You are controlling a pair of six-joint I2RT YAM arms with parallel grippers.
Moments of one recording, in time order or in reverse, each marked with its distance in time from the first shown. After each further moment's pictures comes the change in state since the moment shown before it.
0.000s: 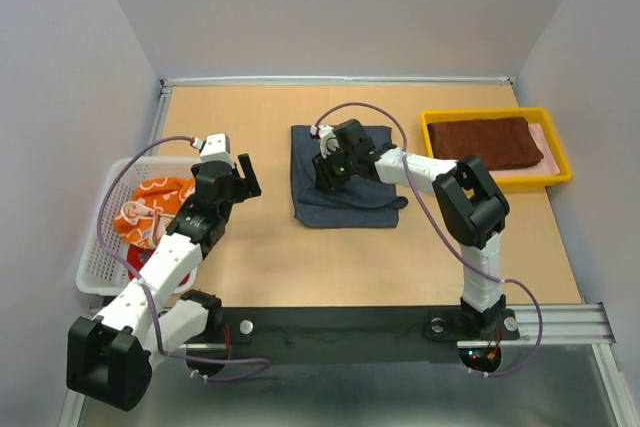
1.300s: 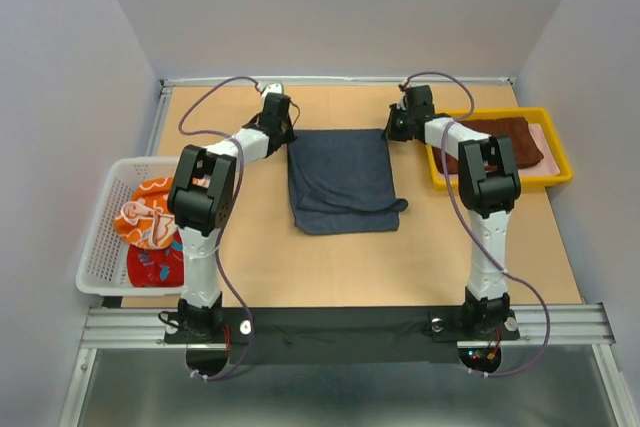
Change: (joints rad) left arm -0.015 1.101 0.740 0.098 0.087 -0.117; right arm -0.424 0.182 0.192 0.027 0.222 0.301
